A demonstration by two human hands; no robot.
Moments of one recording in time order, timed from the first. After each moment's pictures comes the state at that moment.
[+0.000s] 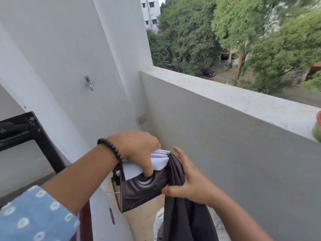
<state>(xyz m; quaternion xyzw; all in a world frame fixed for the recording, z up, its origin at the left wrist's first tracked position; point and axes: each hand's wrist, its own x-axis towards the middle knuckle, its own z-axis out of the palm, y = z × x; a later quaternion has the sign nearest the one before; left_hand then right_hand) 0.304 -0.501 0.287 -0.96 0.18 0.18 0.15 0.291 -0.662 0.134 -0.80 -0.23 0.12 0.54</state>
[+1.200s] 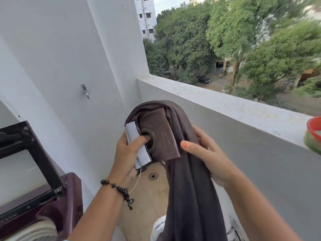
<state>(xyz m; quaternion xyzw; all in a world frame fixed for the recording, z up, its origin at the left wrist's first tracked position) 0.312 -0.486 0.227 -0.62 -0.04 -0.16 -0.77 0.311 -0.694 0.213 -0.59 -0.19 0.09 0.78</state>
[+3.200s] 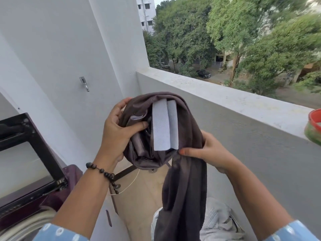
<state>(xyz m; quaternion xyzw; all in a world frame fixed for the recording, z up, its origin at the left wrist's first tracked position) 0.313 -0.455 0.254 -0.71 0.07 -0.22 -0.66 0.336 -0.698 0.191 -0.72 -0.21 0.12 0.66</state>
